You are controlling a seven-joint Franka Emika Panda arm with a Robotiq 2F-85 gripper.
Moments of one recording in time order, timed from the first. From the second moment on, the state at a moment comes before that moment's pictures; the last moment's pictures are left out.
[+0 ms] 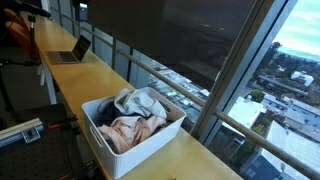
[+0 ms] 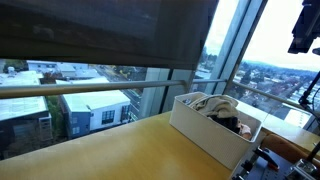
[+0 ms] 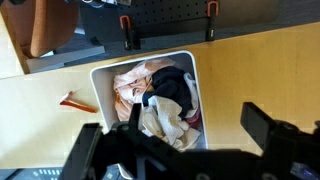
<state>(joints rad) 0.00 -0.46 0.25 -2.17 -0.08 1.65 0.32</state>
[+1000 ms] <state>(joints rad) -0.01 -0.34 0.15 -2.17 -0.18 2.01 0.31</state>
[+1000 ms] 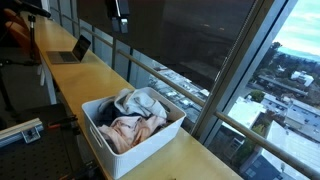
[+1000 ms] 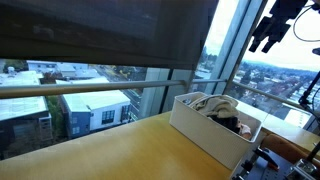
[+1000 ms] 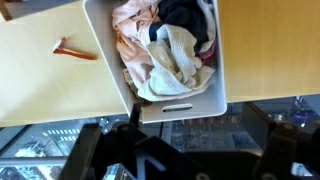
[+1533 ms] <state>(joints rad) -0.04 -0.04 0.08 -2.17 -0.17 2.27 0.32</state>
